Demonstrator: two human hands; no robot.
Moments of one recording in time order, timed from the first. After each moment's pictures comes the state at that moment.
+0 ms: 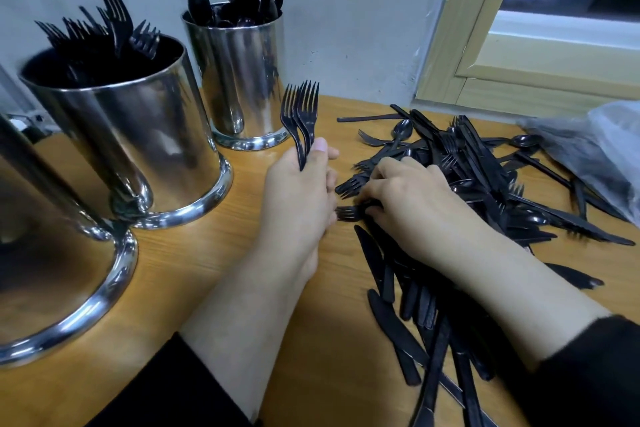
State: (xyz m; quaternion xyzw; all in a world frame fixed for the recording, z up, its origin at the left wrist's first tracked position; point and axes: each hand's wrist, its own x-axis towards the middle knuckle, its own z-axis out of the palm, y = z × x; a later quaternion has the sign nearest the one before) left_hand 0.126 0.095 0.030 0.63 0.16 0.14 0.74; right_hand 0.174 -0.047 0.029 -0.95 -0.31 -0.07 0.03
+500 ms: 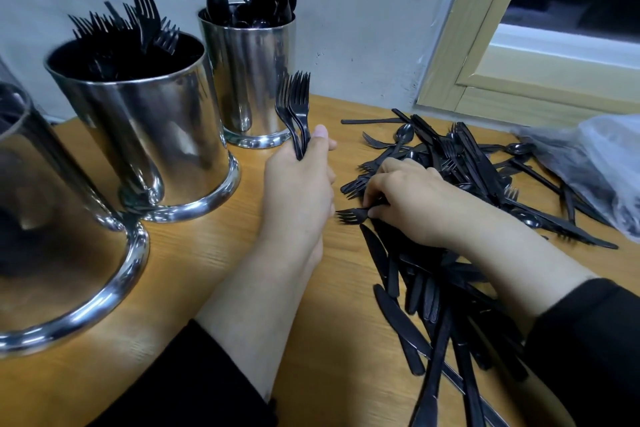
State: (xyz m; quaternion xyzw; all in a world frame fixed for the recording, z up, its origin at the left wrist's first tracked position) left_hand 0.128 0.102 0.038 0.58 0.17 0.18 0.78; right_hand 0.184 -0.039 0.048 -0.96 -0.29 0.06 0.02
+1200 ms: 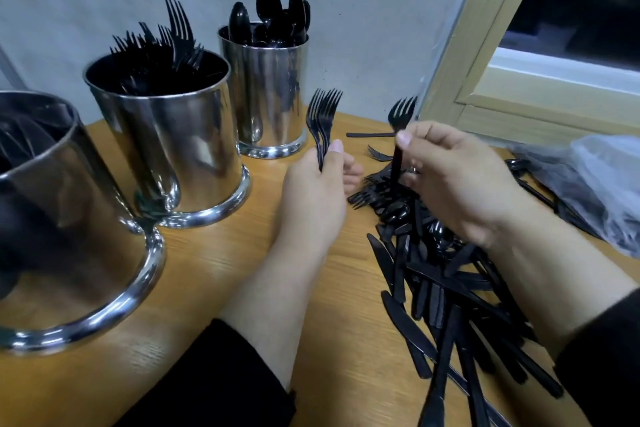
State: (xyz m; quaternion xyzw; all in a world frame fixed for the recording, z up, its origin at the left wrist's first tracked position) left_hand 0.130 0.109 0.033 0.68 0.10 0.19 0.70; right_hand 0.171 -0.043 0.082 -0.69 -0.15 0.09 0.70
